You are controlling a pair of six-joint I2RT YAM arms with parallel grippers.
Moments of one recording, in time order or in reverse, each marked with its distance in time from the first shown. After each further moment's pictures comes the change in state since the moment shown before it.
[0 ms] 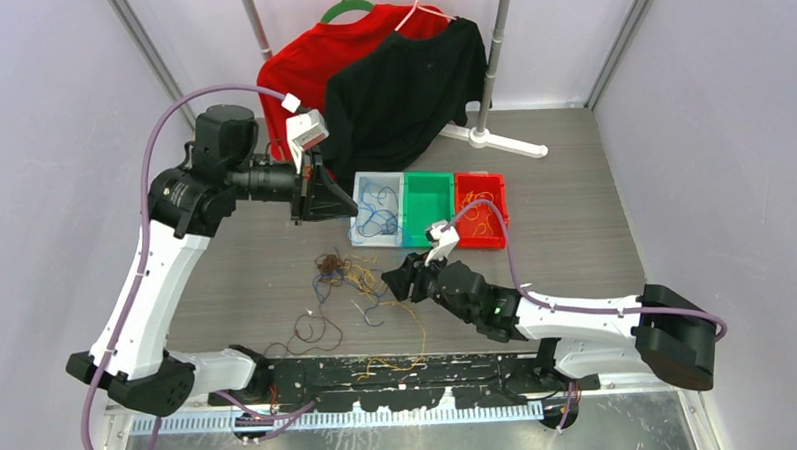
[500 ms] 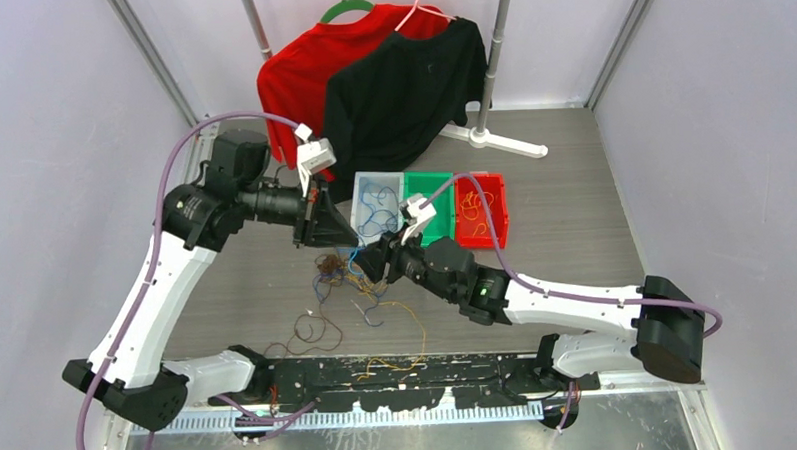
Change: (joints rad) left arm -0.024 -0.079 -0.206 -0.010 0.035 -0.031; right arm -0.002 0.064 0.274 -0.052 -0.095 -0.114
